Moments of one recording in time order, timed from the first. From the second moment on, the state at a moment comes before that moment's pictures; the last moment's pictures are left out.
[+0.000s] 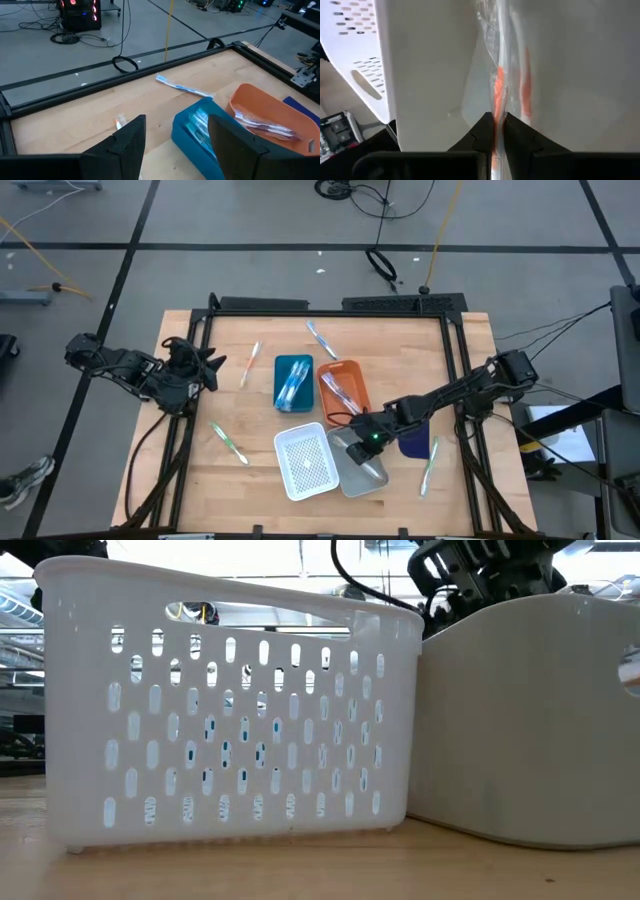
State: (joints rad) left arm -0.41 0.55 0.76 -1.08 -1.00 -1.06; right arm 0.28 1.65 0.89 -0.15 -0.37 1.30
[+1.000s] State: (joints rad) left arm -0.41 0.55 0.76 -1.08 -1.00 -1.05; right arm 0.31 1.58 0.89 -0.10 -0.38 1.30
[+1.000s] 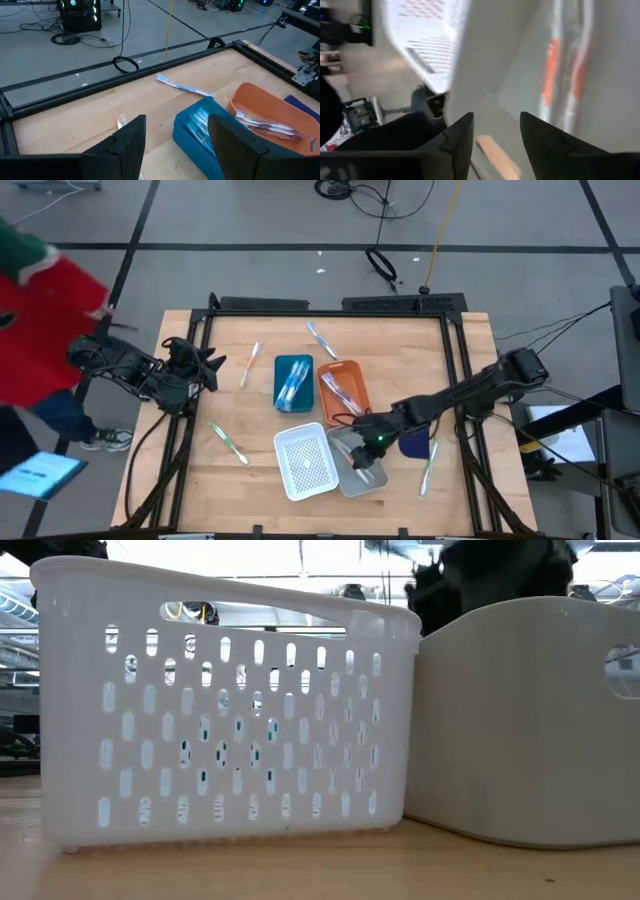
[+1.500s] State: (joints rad) left arm -0.41 0.55 0.76 -1.08 -1.03 -1.05; right arm 0.13 1.31 0.89 -0.09 -0.10 0.93
